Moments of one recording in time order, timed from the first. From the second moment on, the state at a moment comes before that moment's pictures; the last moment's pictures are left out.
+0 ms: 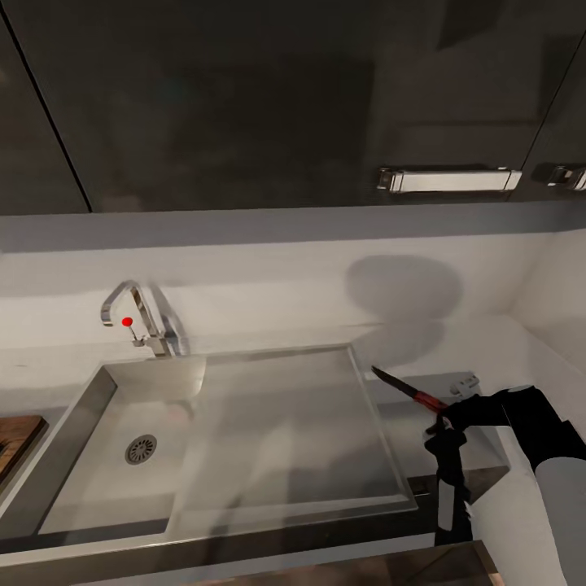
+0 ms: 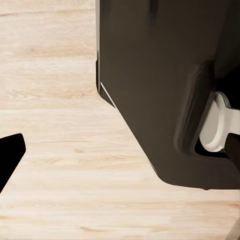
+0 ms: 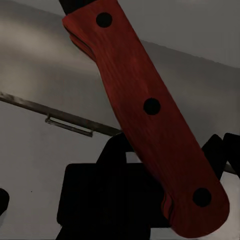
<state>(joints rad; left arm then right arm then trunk) -0.16 0.02 -0.14 0.08 0.19 0.05 -0.01 -0.81 -0.32 -0.30 -0.71 0.70 0.44 0.97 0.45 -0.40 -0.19</state>
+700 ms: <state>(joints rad) -0.16 0.02 -0.14 0.08 0.19 0.05 -0.01 -0.81 -0.32 -0.30 -0.70 0.69 0.44 0.97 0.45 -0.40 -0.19</state>
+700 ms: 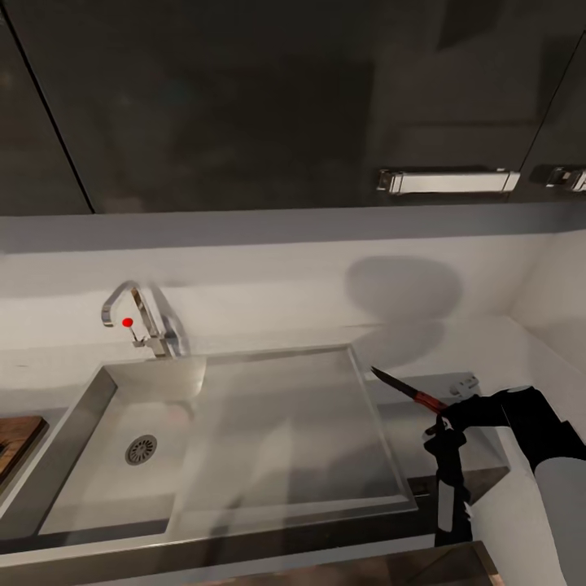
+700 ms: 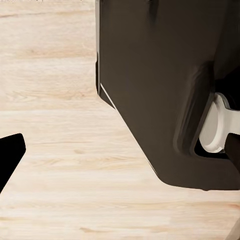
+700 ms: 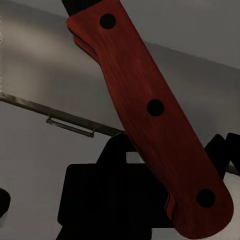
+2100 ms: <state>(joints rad) -0.16 0.02 -0.14 0.08 0.19 0.05 -0.01 -0.81 -0.32 -0.30 -0.68 0.69 0.44 0.97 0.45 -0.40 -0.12</state>
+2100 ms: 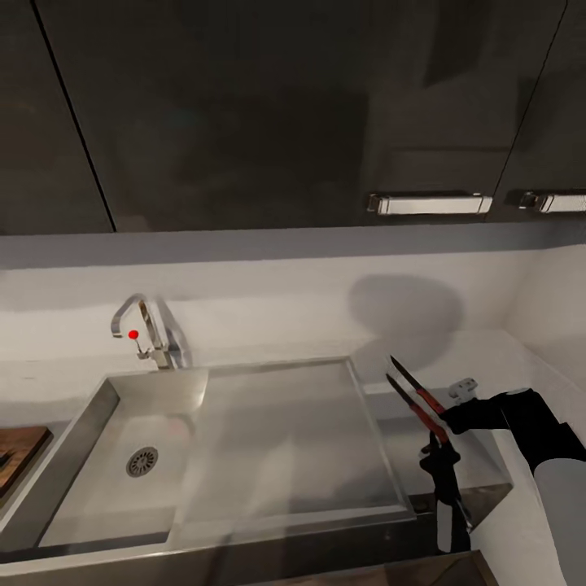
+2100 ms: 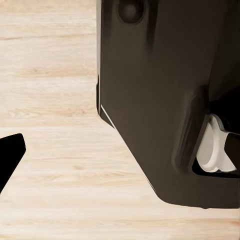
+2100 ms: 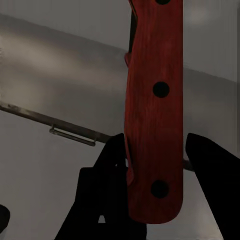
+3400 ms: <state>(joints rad) -0.16 0.02 -0.14 0.08 0.19 0.05 -0.01 -0.81 -0.30 -0.30 -0.68 0.69 0.44 0.97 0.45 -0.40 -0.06</state>
